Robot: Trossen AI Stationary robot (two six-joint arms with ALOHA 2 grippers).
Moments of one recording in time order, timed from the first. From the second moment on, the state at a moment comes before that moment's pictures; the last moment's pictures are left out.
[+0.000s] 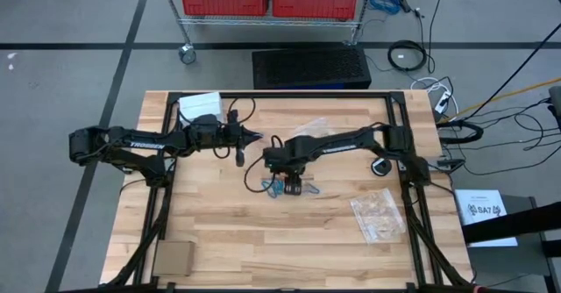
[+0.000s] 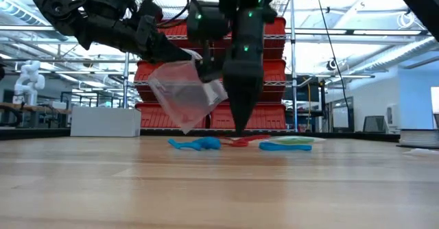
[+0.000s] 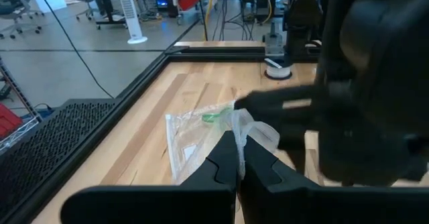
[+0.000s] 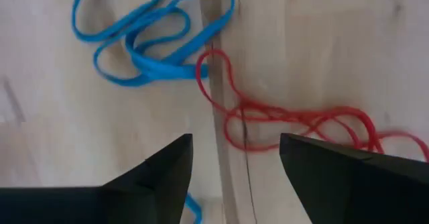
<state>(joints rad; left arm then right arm) 0.32 1.20 0.45 0.58 0.15 0.12 -0.03 2.15 1.69 -0.98 -0.02 0.10</state>
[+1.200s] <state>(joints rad) 0.36 1.20 0.45 0.58 0.15 0.09 0.03 1.86 1.69 -1.11 0.00 0.09</state>
